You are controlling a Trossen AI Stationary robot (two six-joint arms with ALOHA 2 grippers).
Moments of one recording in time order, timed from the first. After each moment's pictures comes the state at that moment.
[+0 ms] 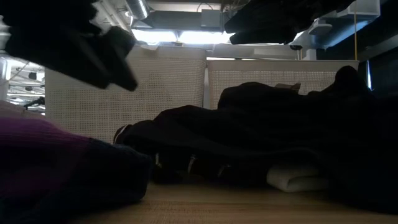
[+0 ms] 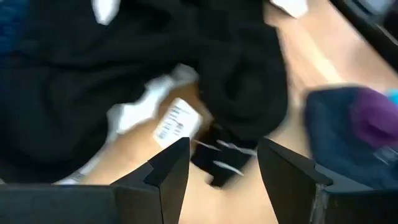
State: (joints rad) left arm -0.56 1.60 0.79 0.06 -0.38 -0.09; right arm 0.52 1.61 0.89 0.26 0.77 0.20
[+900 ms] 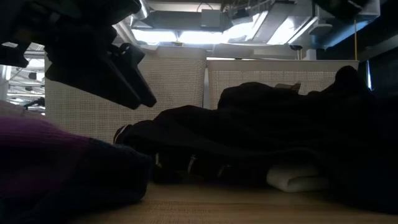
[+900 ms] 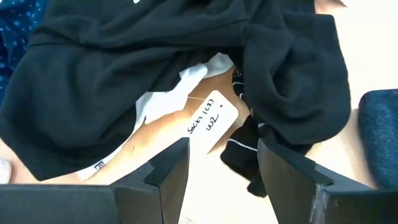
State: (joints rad) left arm -0.52 1.65 0.79 0.09 -0.43 -0.12; right arm 0.71 1.63 1.12 -0.23 0.34 0.74
